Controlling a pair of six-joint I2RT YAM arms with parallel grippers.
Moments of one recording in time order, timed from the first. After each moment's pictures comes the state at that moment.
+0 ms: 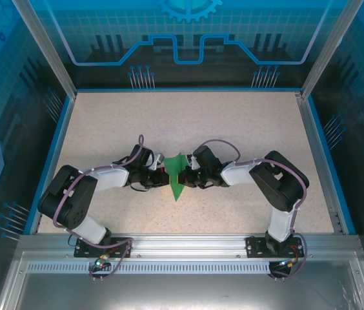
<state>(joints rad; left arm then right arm) -0.39 1.56 0.64 -0.11 0.56 -0.58 0.71 1.84 0.83 0.16 -0.47 0.90</state>
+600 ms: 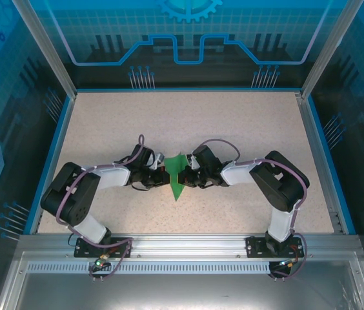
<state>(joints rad) -0.39 1.61 0.65 -0.08 0.55 -0.62 0.71 1.84 0.84 0.14 -0.47 0.90</state>
